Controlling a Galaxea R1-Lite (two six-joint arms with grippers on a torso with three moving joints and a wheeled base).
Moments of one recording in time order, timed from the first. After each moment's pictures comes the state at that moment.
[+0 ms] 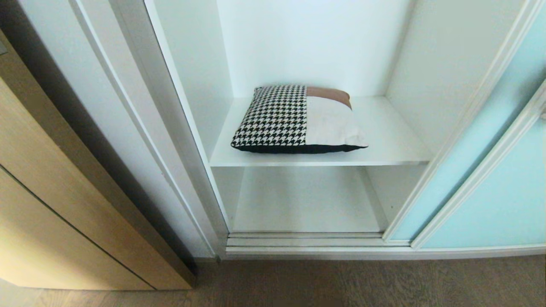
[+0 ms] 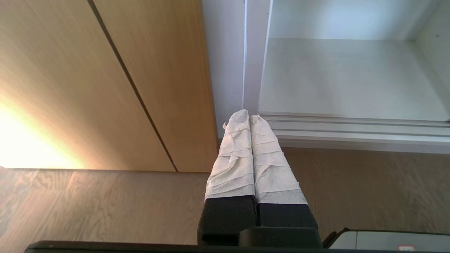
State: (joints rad) left arm 0.02 0.00 -0.02 0.05 -0.01 0.01; right arm -0.53 1.94 -1.87 0.29 0.45 0.34
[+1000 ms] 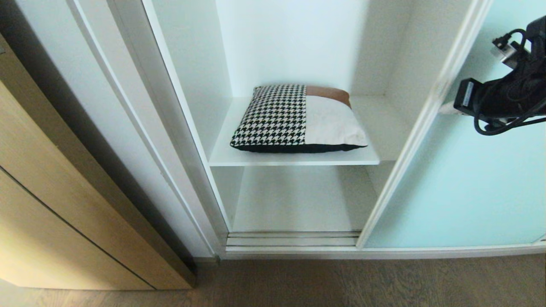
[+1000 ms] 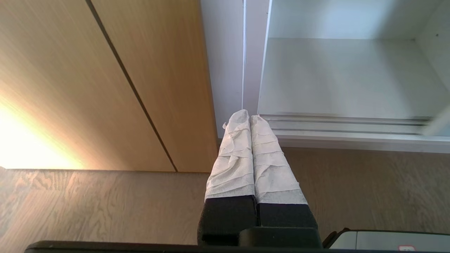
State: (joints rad) left arm 0.02 0.00 -0.02 0.05 -0.01 0.01; right arm 0.08 1.74 -1.70 0.27 0.19 0.33
